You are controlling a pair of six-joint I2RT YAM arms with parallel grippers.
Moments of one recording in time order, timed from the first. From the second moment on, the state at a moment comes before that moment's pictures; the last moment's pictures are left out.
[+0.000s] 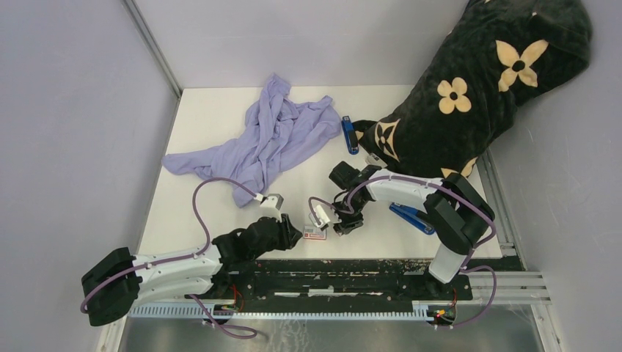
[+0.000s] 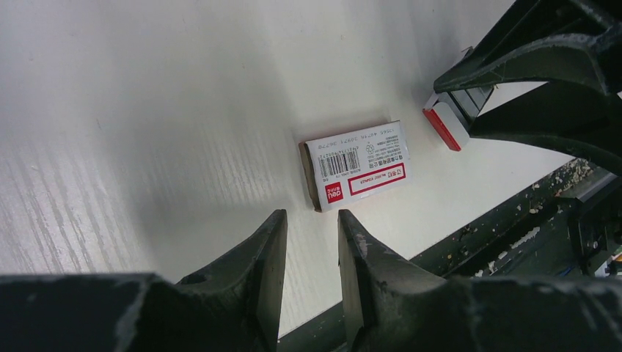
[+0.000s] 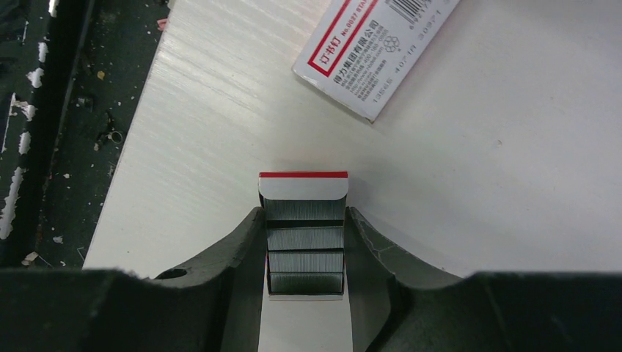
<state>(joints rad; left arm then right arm) -1.03 0.89 0.19 0.08 -0.29 -0.82 0.78 1.73 1.04 -0.74 -0.50 -1.25</state>
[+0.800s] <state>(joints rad) -0.99 1.06 0.21 0.20 -0.28 -0.82 0.86 1.74 1.03 -0.66 -0.49 -1.15</state>
